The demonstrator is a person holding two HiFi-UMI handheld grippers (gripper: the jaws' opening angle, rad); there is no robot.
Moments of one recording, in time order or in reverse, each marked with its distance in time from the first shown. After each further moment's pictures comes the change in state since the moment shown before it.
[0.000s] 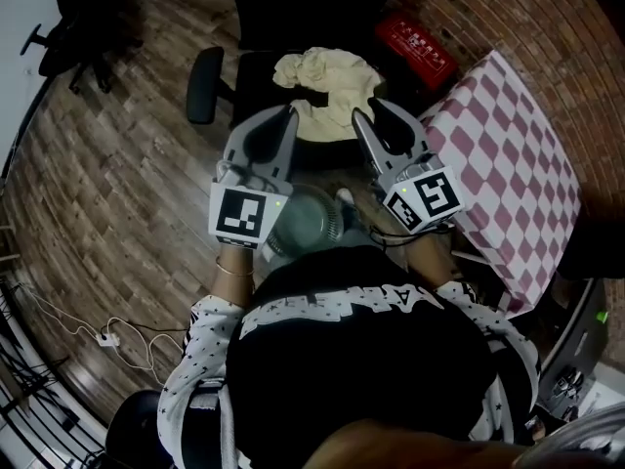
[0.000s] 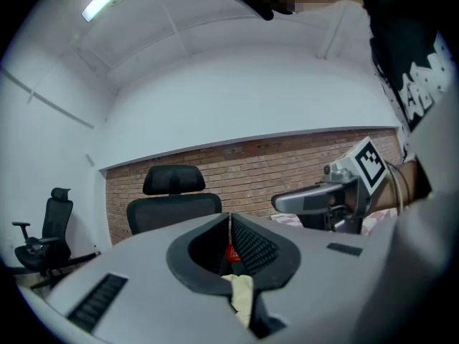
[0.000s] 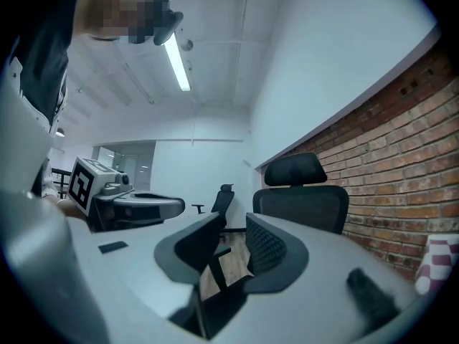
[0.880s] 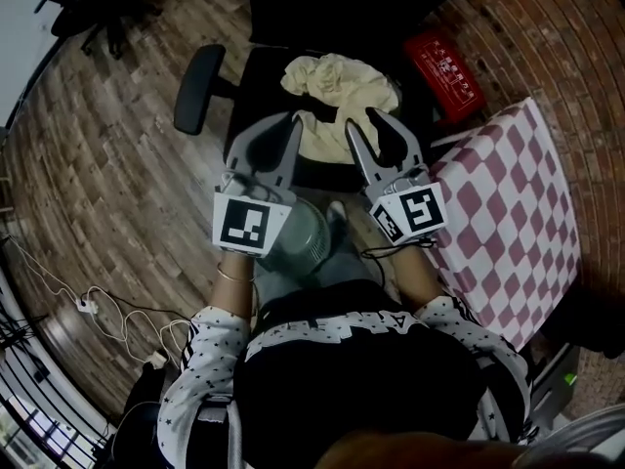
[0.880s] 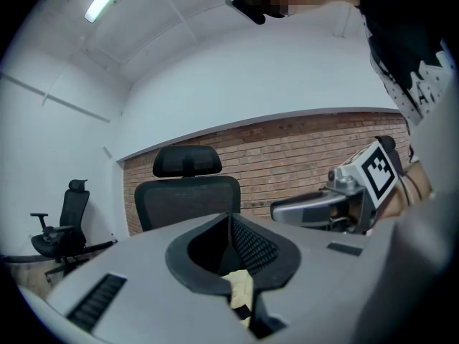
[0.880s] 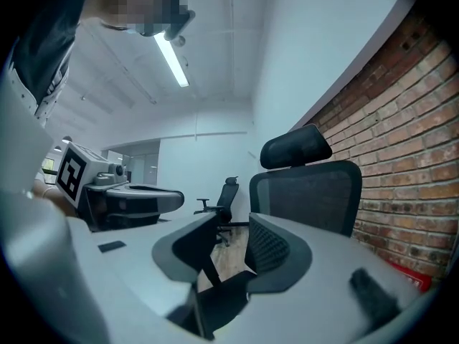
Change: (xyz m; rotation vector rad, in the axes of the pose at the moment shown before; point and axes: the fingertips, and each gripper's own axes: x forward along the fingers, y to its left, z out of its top) left arm 0.097 0.030 -0.061 -0.025 0.070 0.157; right arm 0.079 -0.082 -0.071 0.033 0.037 0.098
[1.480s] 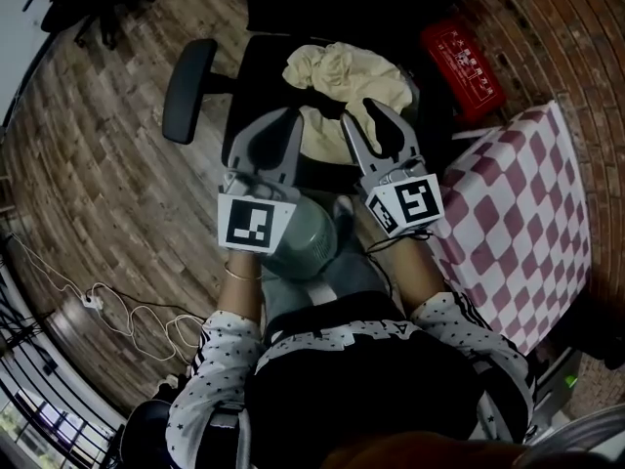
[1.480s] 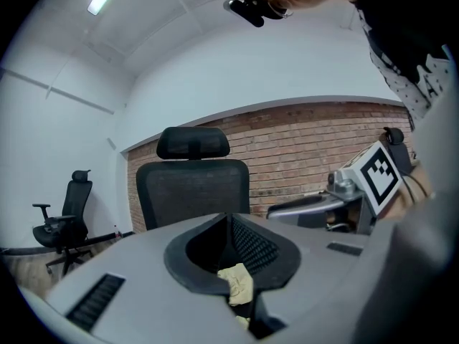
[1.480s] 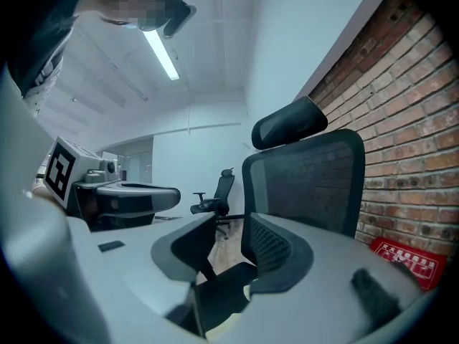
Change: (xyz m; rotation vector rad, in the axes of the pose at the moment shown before) left arm 0.049 0.027 -0.063 -0.019 0.022 0.037; right arm 0.058 -0.032 -0.068 0.044 0.046 -0.014
